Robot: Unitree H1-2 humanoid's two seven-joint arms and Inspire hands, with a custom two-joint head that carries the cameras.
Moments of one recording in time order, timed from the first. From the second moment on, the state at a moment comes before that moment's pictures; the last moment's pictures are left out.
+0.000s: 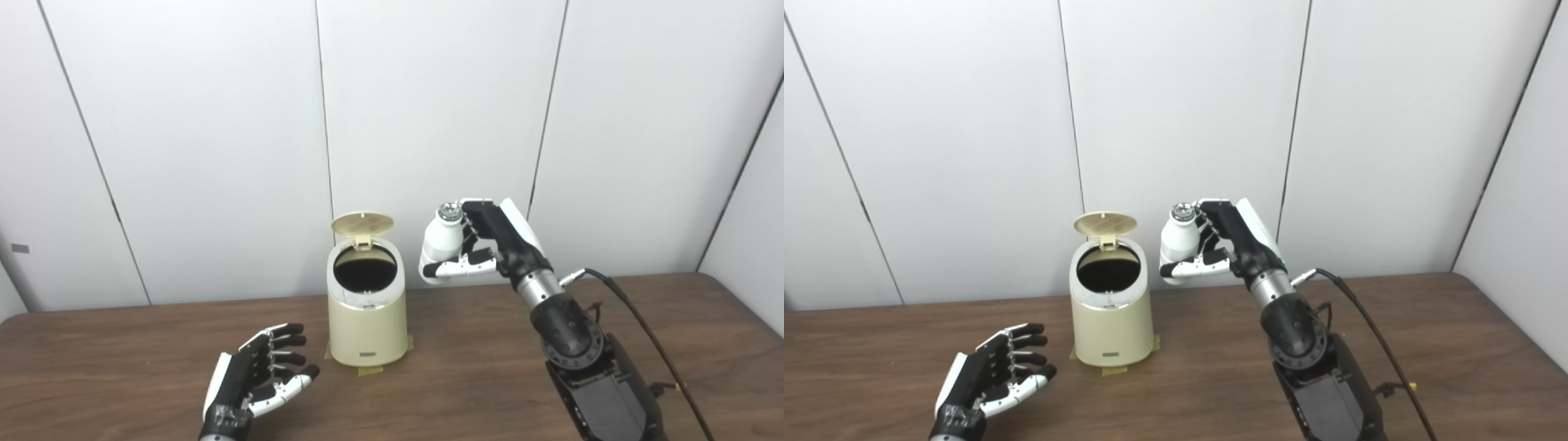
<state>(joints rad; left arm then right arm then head) -0.25 0.09 0.00 0.11 0.06 -0.02 -0.04 -0.64 -0.23 0.11 0.10 -0.30 0.15 0.01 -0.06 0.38</state>
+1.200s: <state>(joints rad) -0.25 0.07 -0.01 0.13 0.07 -0.02 -0.03 -0.71 -0.11 0.13 0.22 -0.31 0.15 0.03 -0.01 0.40</state>
